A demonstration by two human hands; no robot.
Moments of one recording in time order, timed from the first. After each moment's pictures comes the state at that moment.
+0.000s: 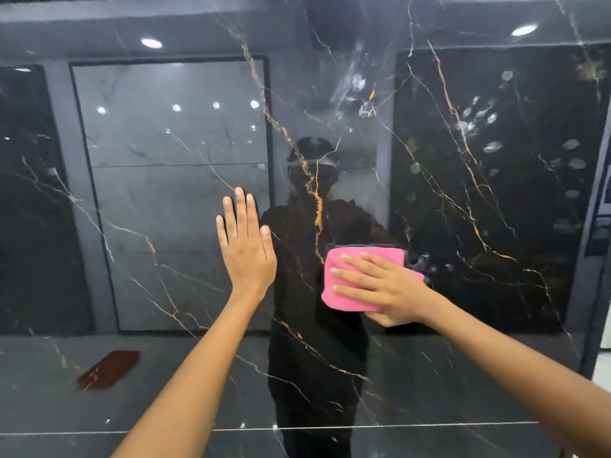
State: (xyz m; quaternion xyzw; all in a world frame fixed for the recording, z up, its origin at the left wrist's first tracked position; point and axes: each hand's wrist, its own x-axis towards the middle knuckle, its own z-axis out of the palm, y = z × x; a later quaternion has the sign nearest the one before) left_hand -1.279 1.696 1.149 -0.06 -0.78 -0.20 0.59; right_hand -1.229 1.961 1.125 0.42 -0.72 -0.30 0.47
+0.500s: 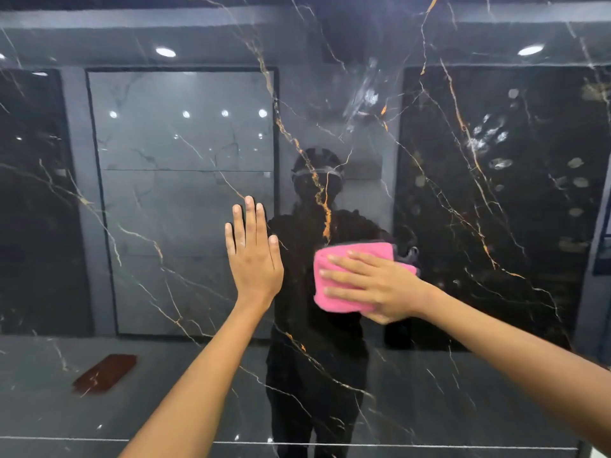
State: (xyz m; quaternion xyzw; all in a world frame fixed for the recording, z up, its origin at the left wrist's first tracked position) left_hand -1.281 1.696 1.148 -0.07 -0.77 -0.20 0.61; right_hand -1.235 1.940 1.159 0.44 -0.69 -0.36 0.44
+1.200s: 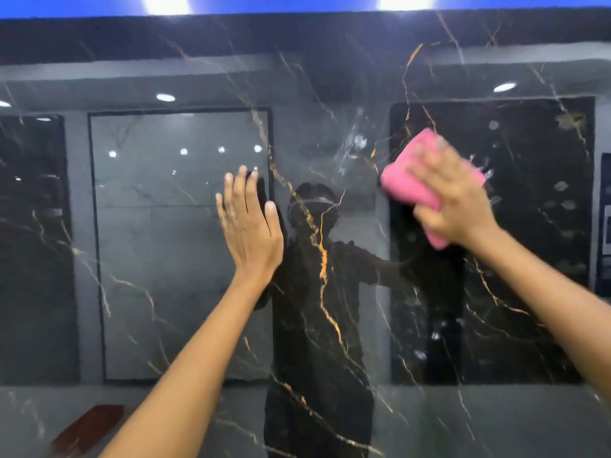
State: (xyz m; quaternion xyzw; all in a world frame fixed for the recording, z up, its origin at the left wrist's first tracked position) left_hand -1.273 1.706 1.264 -0.12 -0.68 -0.29 0.66; right_hand -1.227 2.019 1.311 0.22 -0.73 -0.08 0.65
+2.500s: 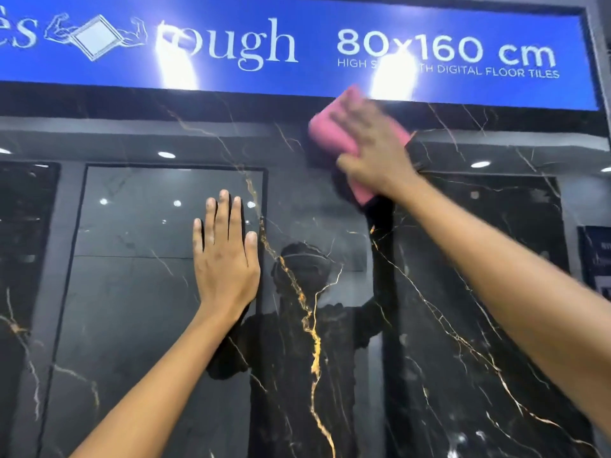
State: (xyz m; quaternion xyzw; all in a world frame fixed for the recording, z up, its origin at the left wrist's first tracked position) left_hand -1.303 1.686 1.324 -0.09 -0.70 -0.20 0.68; right_hand -1.244 1.909 1.491 0.23 -0.73 -0.03 0.65
